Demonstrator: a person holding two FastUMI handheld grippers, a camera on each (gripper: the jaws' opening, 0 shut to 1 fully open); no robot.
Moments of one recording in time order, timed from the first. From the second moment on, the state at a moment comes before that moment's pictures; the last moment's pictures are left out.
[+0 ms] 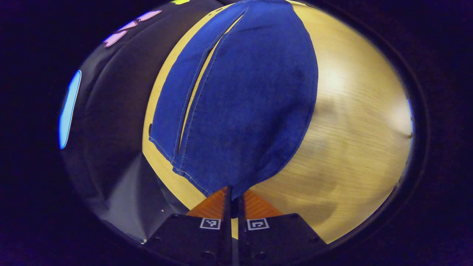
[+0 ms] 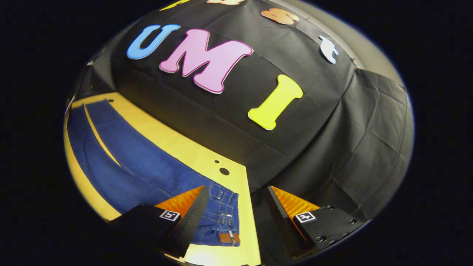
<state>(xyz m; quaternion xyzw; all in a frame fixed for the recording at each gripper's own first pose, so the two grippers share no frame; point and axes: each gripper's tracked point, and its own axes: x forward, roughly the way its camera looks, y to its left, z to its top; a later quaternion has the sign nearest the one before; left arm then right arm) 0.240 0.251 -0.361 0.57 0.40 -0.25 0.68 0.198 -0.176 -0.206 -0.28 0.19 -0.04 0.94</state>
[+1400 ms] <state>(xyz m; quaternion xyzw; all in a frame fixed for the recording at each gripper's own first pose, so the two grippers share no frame) 0.224 0.237 -0.362 0.54 0.43 -0.23 0.69 0.145 -0.245 -0.450 -0.64 0.37 0.27 0.62</state>
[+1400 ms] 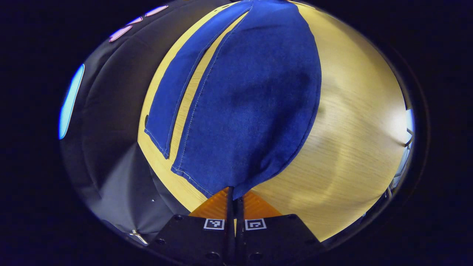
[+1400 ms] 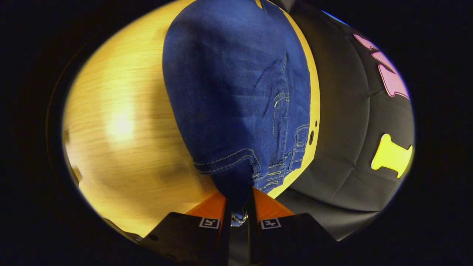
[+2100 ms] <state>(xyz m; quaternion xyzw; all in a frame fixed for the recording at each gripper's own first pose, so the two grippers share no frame) 0.242 0.220 -0.312 0.42 0.50 -0.26 0.71 0.167 -0.236 -0.375 -0.63 0.33 0.36 0.60</state>
